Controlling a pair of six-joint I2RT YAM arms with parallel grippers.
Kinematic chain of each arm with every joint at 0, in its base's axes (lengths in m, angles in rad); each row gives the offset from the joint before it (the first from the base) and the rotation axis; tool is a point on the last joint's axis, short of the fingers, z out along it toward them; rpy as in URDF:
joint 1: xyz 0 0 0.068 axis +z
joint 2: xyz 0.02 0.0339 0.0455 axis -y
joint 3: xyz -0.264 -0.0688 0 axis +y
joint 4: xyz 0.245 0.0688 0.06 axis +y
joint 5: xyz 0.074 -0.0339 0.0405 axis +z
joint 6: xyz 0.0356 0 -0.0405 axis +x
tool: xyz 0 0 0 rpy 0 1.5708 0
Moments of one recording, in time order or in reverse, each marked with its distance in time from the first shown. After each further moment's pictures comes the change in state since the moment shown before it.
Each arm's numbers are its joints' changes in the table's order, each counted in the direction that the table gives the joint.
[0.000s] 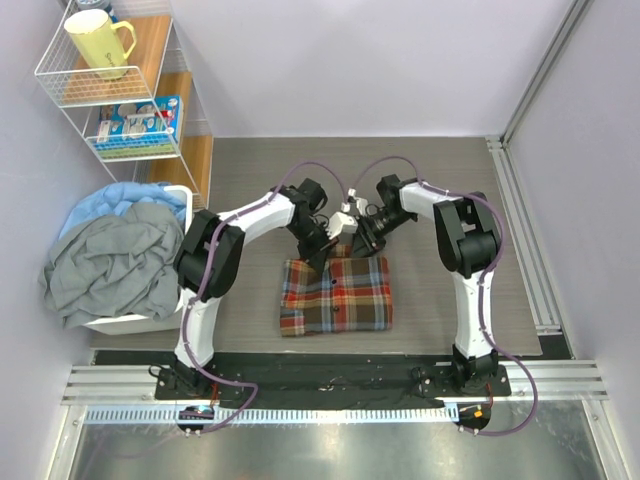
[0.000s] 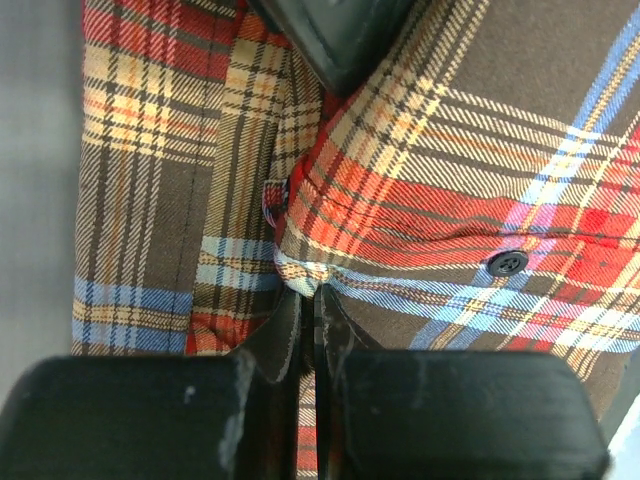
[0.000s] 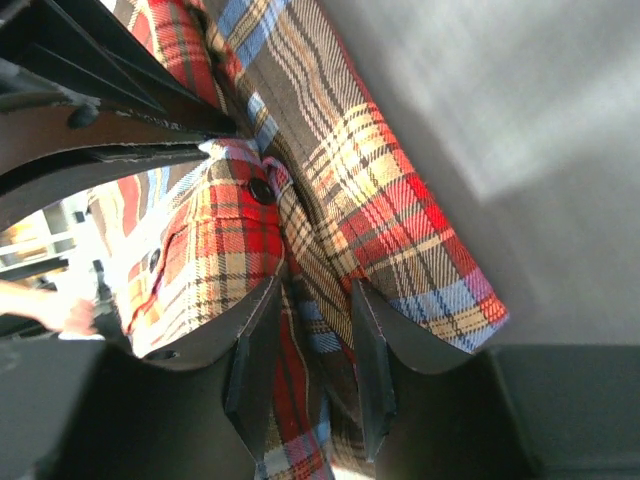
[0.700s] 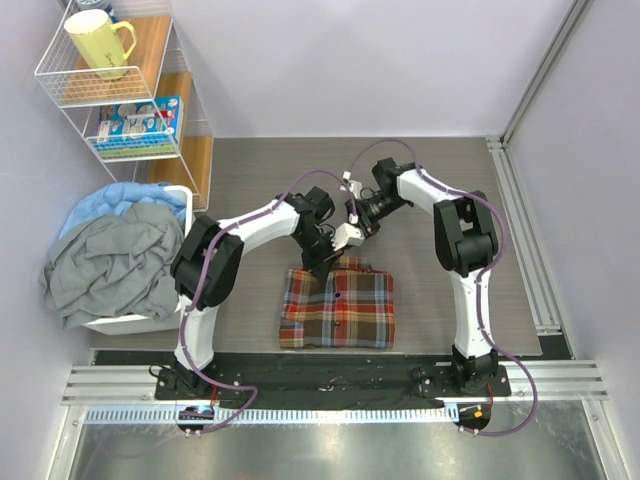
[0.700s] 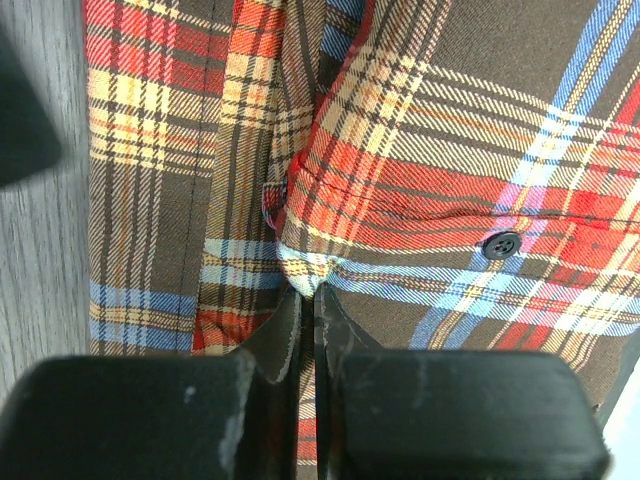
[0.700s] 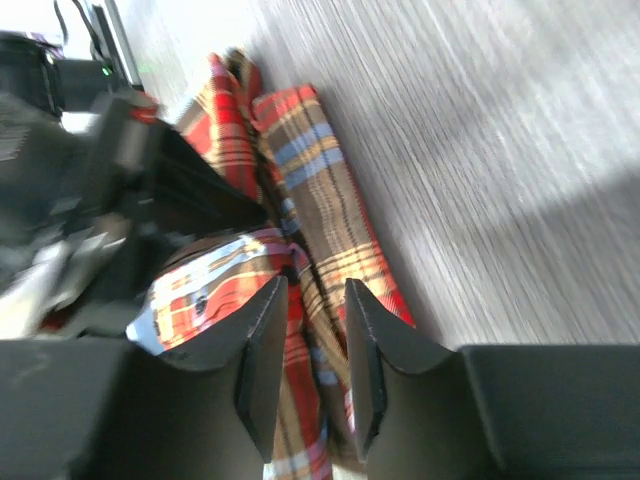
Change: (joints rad) left arm -0.079 0.092 0.101 -0.011 0.009 0.033; right arm 0.005 0.019 -0.143 0.092 0.046 -0.011
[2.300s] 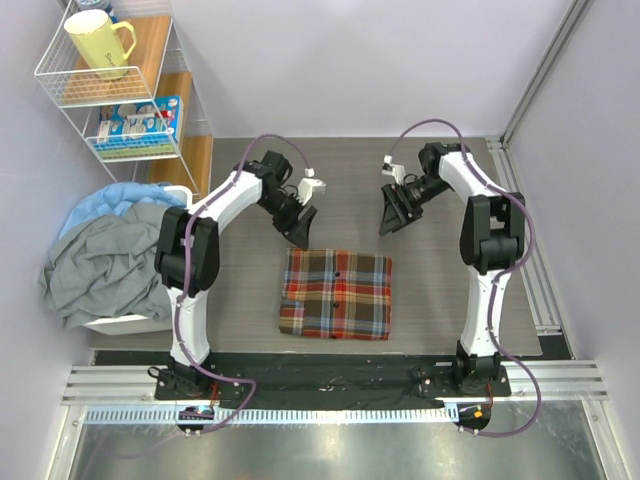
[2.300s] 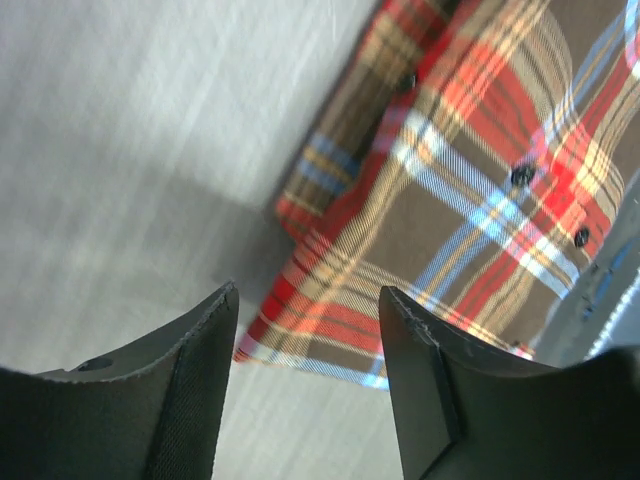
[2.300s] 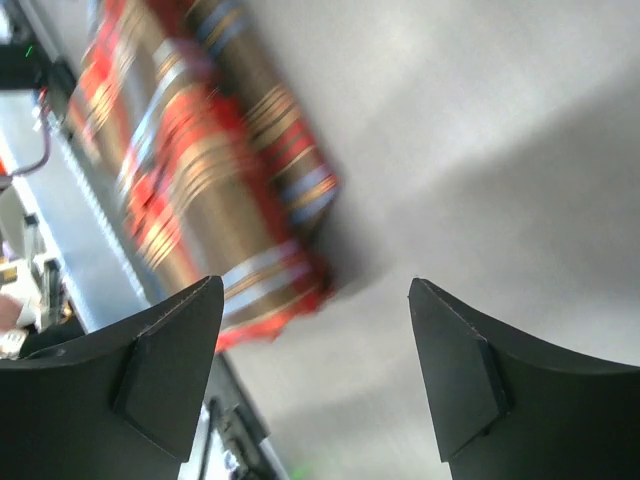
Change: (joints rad) left arm 0.254 -0.032 -0.196 0.097 -0.061 -0.140; right arm -0.208 0.002 -0.138 0.287 -0.156 -0.227
